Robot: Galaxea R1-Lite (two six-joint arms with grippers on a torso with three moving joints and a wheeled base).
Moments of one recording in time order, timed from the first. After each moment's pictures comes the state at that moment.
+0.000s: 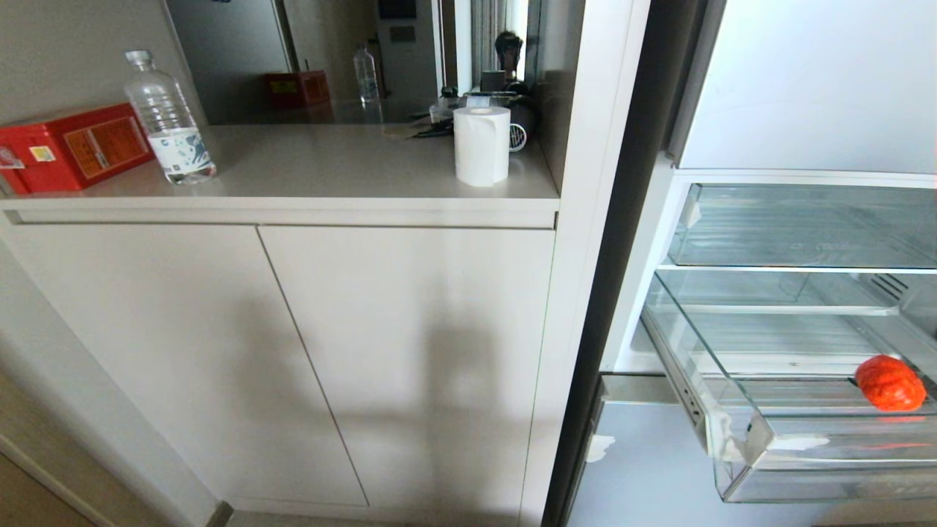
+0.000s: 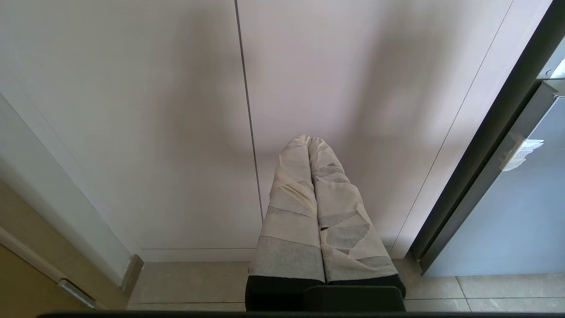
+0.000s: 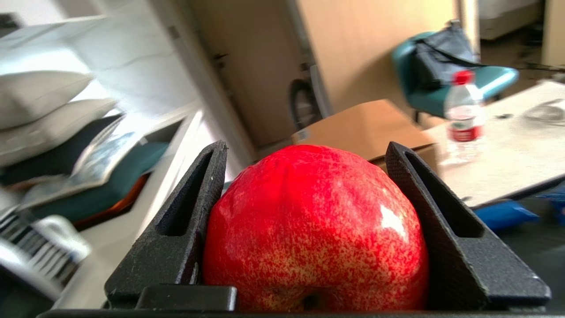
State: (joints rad) left arm 0.00 0.00 0.00 0.01 0.00 0.02; right arm -2.09 1.70 -1.39 -0.50 0.26 0.49
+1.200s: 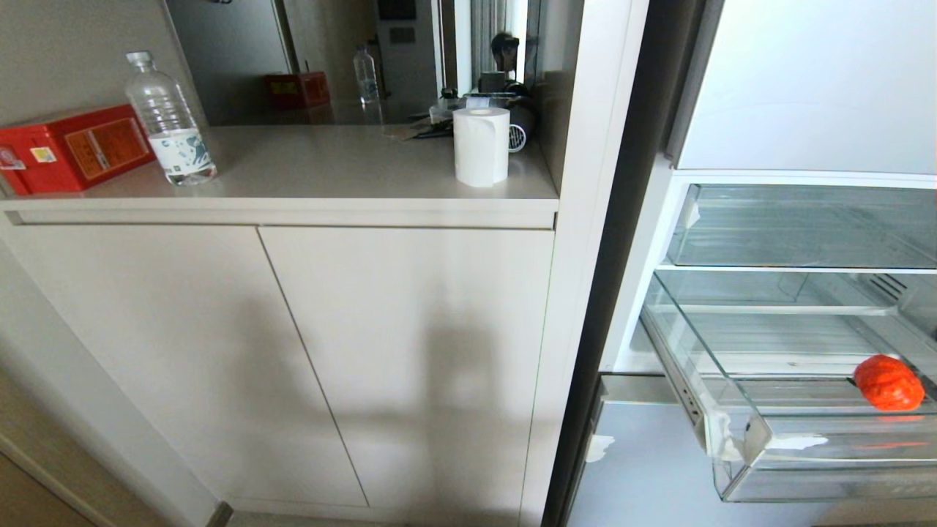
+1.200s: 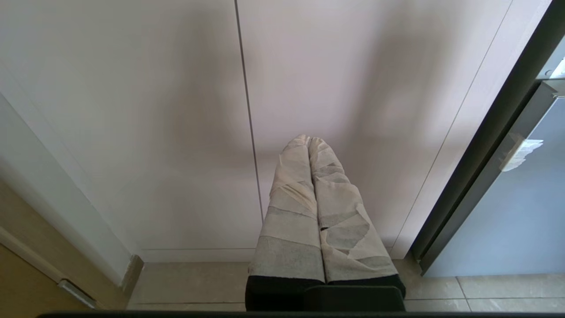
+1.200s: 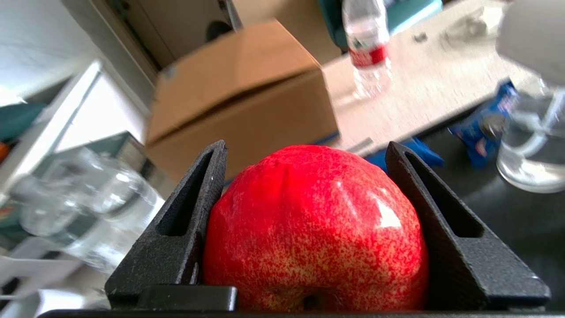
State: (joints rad) left arm 0.00 0.00 0.00 0.01 0.00 0.02; right arm -2.21 2.24 -1.54 -0.67 0.29 0.37
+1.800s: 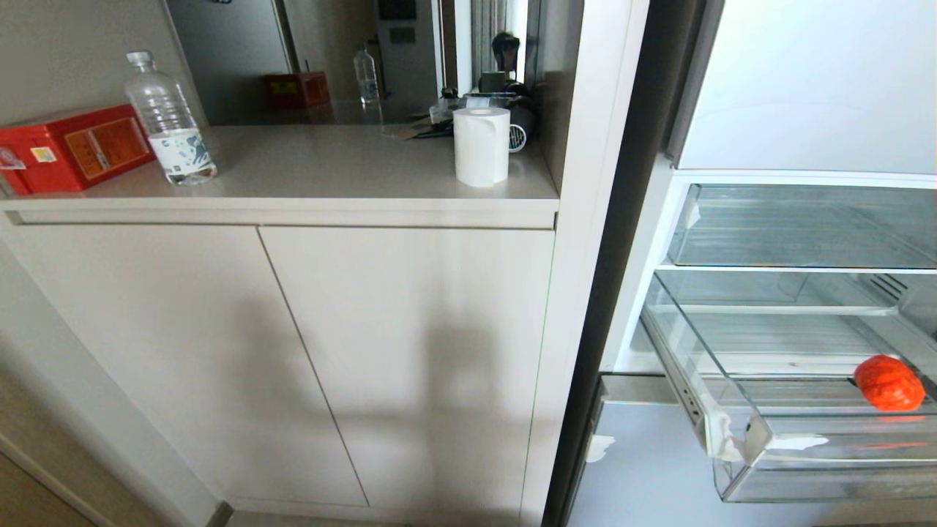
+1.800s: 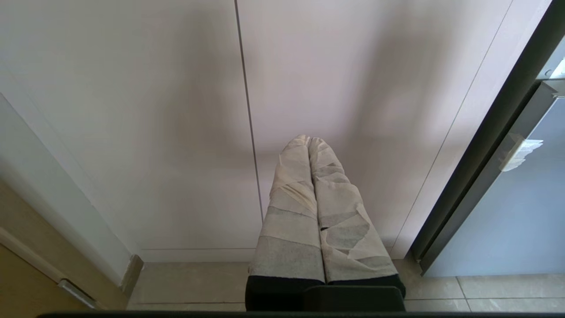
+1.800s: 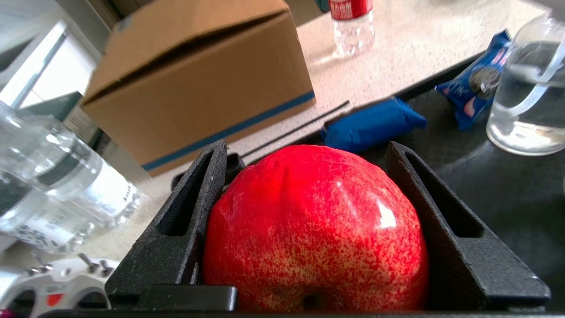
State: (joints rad) left arm 0.00 0.00 0.00 0.01 0.00 0.02; right arm -2.23 2.35 -1.57 -0.67 0.30 0.31
